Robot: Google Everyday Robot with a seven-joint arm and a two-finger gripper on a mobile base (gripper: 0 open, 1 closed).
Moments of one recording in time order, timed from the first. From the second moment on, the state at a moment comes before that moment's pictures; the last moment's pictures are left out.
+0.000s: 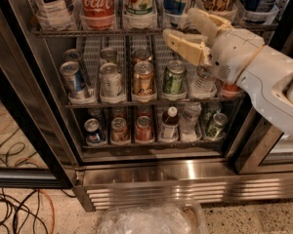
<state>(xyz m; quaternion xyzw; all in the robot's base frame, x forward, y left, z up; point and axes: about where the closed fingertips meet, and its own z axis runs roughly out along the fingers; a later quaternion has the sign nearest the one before) 0.557 -0.086 1.038 -0.33 0.56 0.20 0.74</state>
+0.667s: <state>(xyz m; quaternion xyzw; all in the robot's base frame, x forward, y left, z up) 0.557 -0.086 1.038 -0.33 0.56 0.20 0.74</state>
